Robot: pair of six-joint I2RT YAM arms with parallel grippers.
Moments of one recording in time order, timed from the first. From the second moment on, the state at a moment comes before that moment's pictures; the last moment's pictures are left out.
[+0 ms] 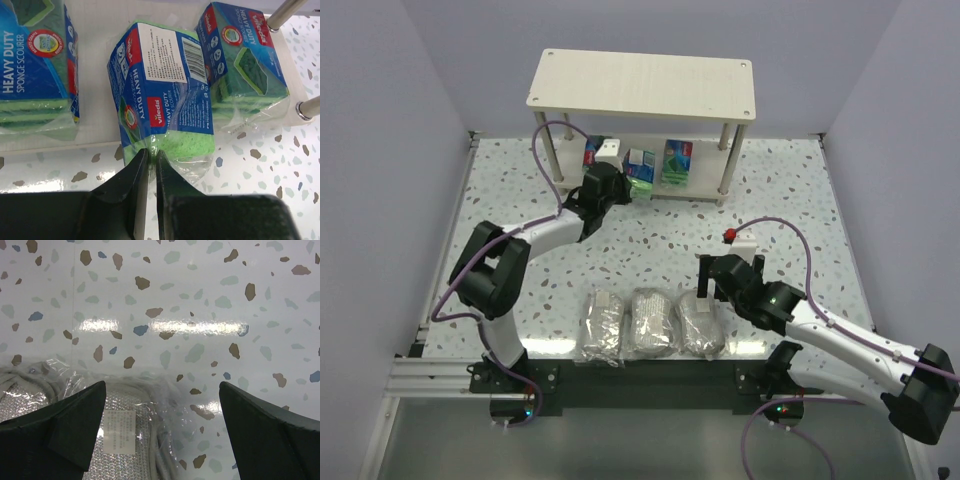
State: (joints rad) left arm -0.52 1.81 1.15 0.30 -0.18 -0.36; right arm 0.85 0.90 0.58 -0.53 0.57 0.65
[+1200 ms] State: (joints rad) left arm -0.46 1.42 0.91 0.37 -0.15 -0.44; right arm 0.85 0.97 0.58 -0.49 0.57 0.65
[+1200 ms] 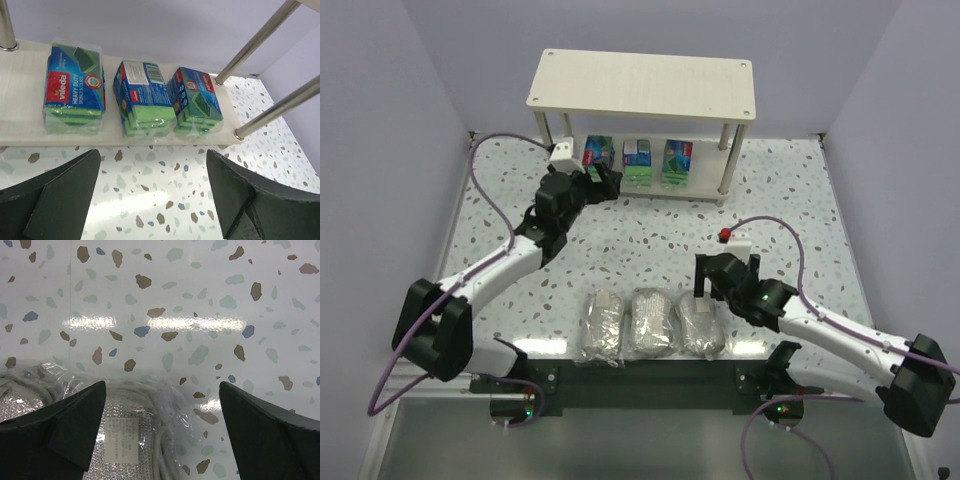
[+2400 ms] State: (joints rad) left arm -0.21 1.78 1.18 0.29 -0.40 -0.12; right arm 0.76 0.90 0.71 -0.48 0.58 0.64
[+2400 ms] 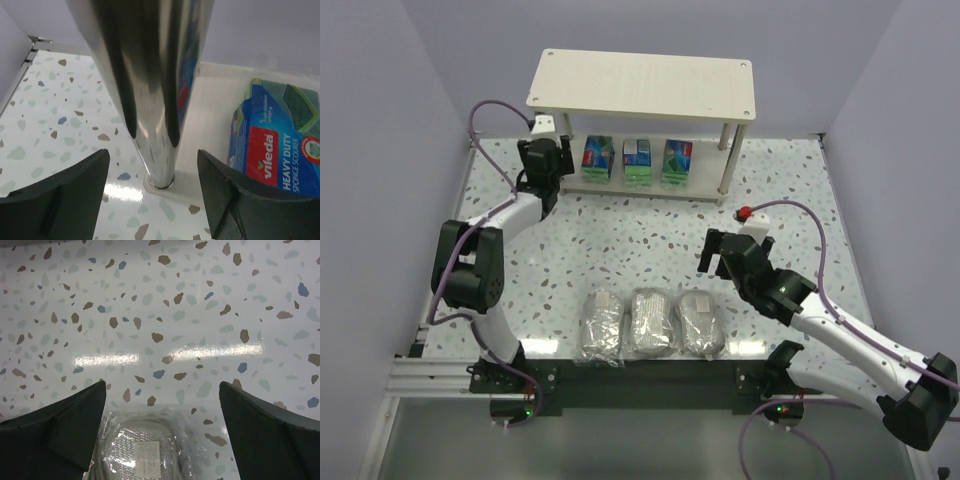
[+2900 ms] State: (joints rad) left arm -0.17 1.85 1.18 0.46 -0.28 -0.08; right arm 0.76 0.91 0.71 -0.50 0.58 0.63
